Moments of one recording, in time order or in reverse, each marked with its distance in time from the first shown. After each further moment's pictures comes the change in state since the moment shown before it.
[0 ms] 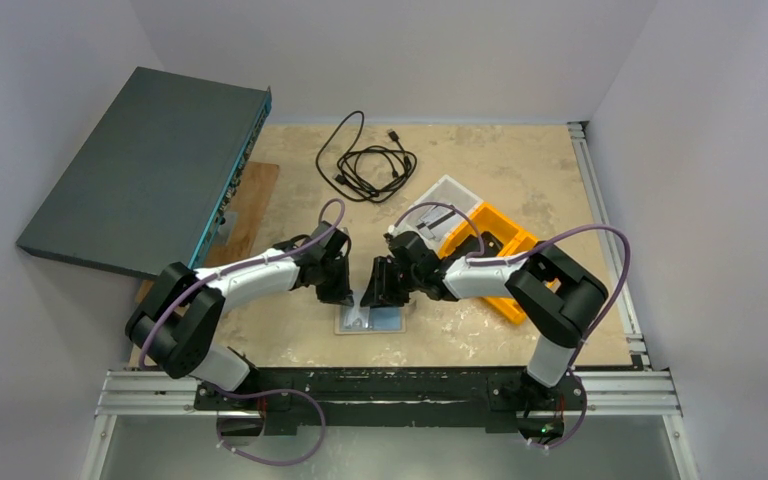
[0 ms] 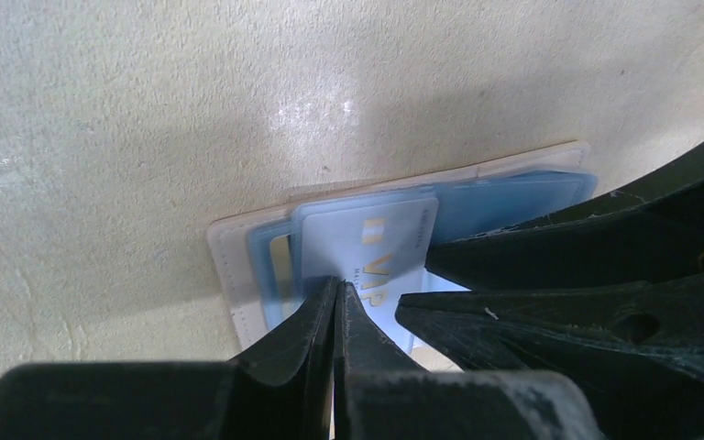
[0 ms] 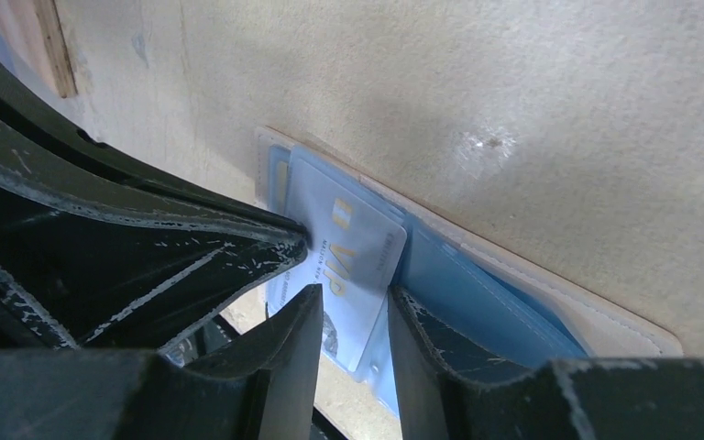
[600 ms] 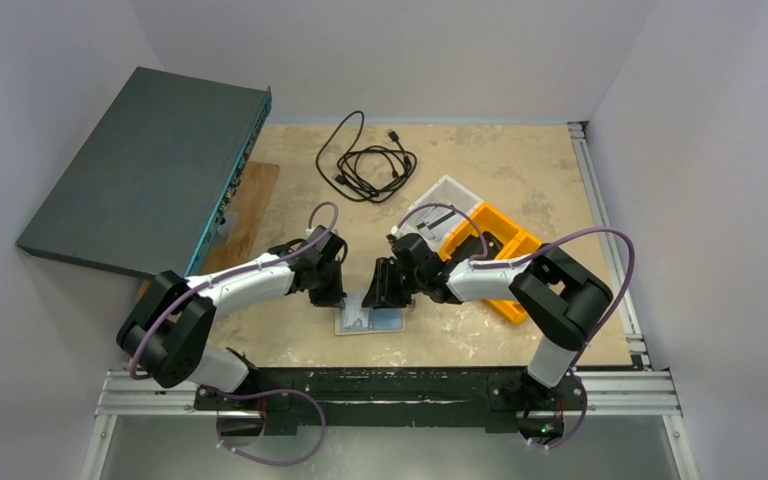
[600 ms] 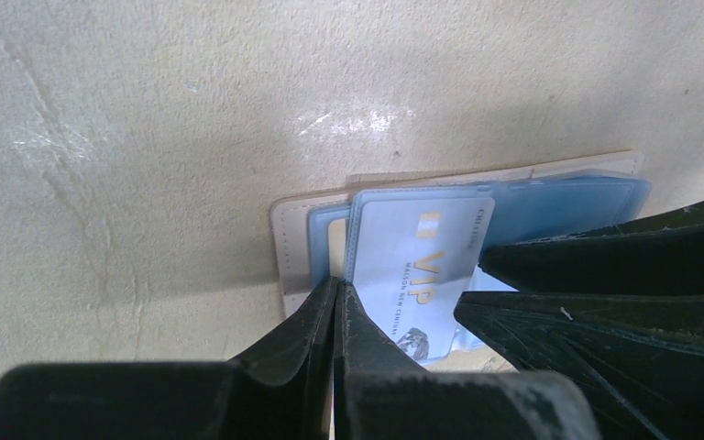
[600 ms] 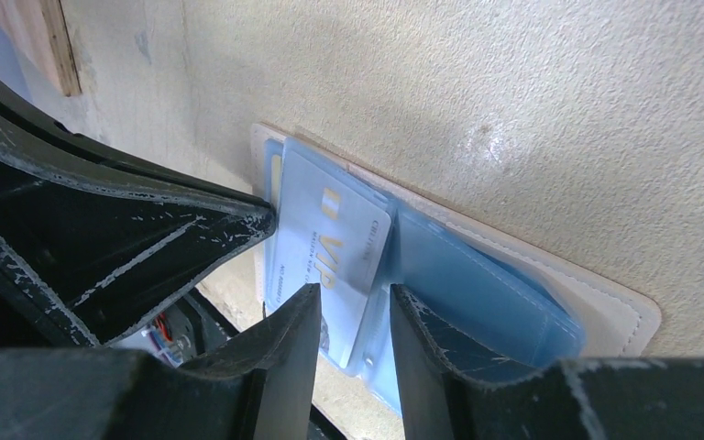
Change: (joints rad) left arm -0.002 -0.056 -0.032 -0.048 -0.092 -0.047; right arm -0.007 -0.021 -0.034 0.036 0.003 0.004
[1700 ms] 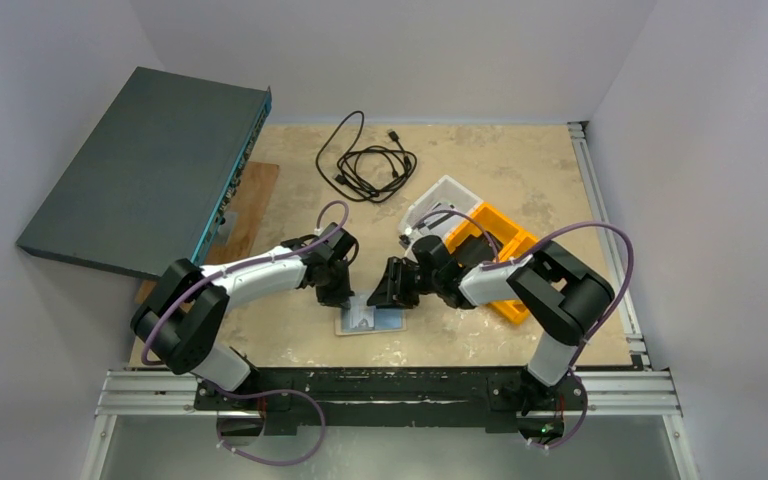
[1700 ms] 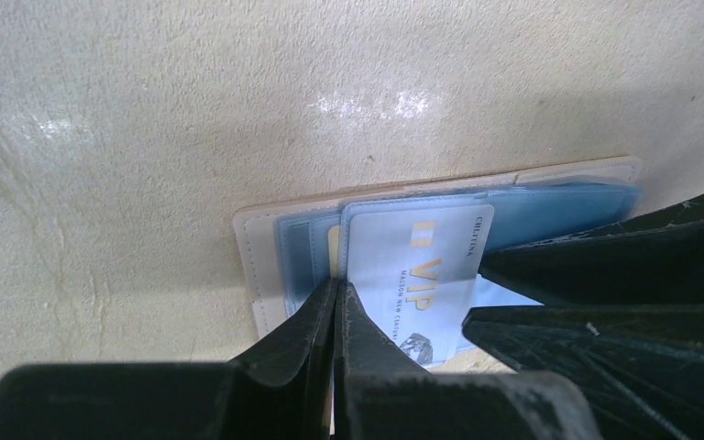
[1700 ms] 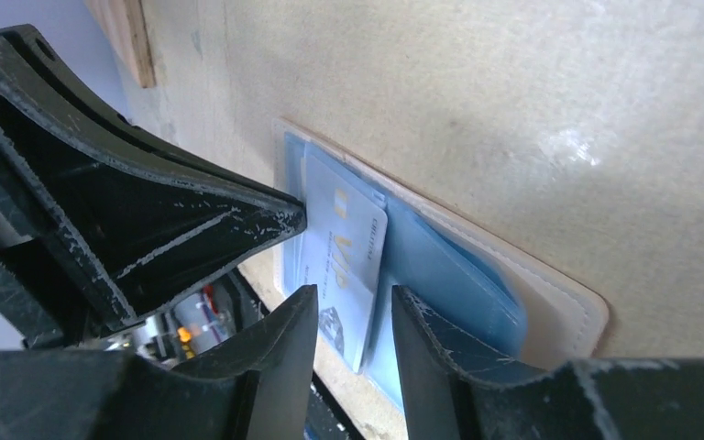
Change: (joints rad) left arm -0.046 0.088 0.077 -0.058 -0.024 -0.045; right arm -0.078 0.013 -0.122 0.236 -0.152 0.042
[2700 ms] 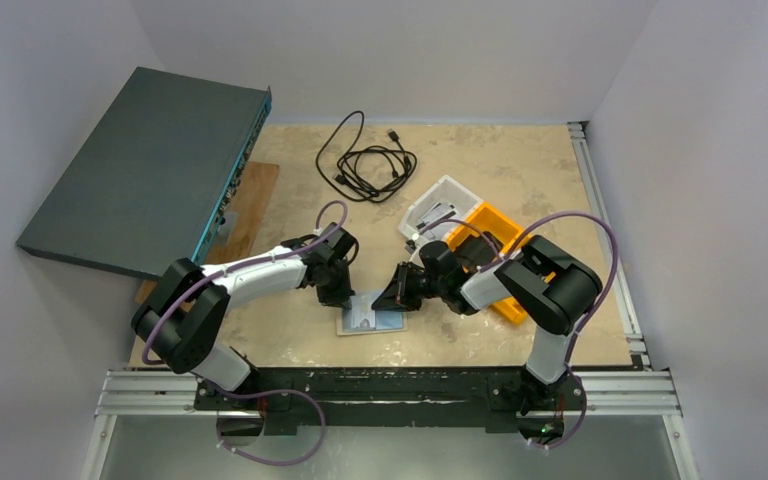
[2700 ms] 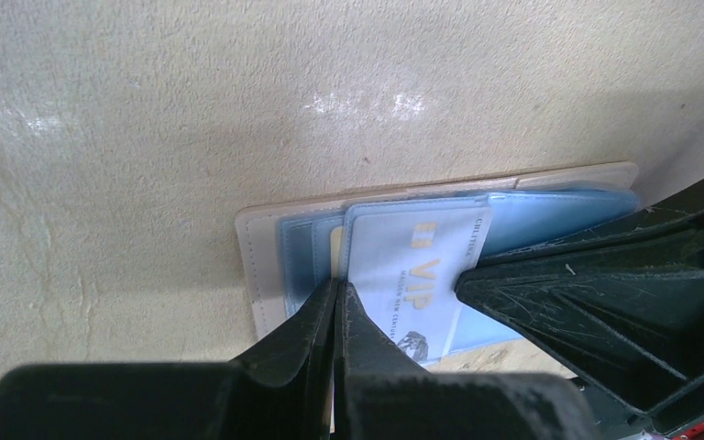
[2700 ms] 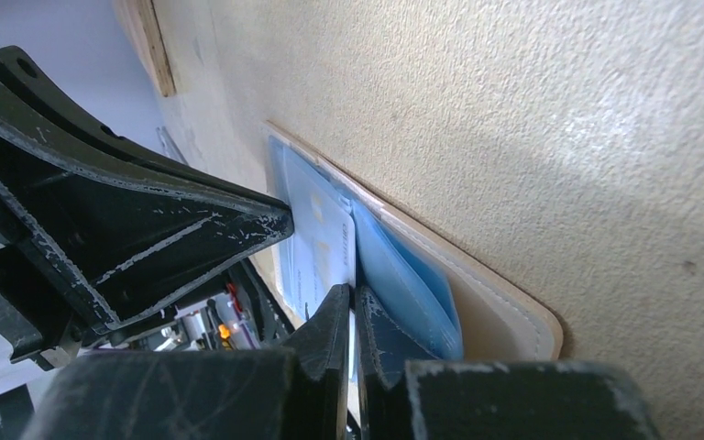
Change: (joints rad) left arm 0.002 0.005 0.000 0.010 0.008 -0.025; right arm -0.040 0.082 -0.093 0.239 -0.089 0.128
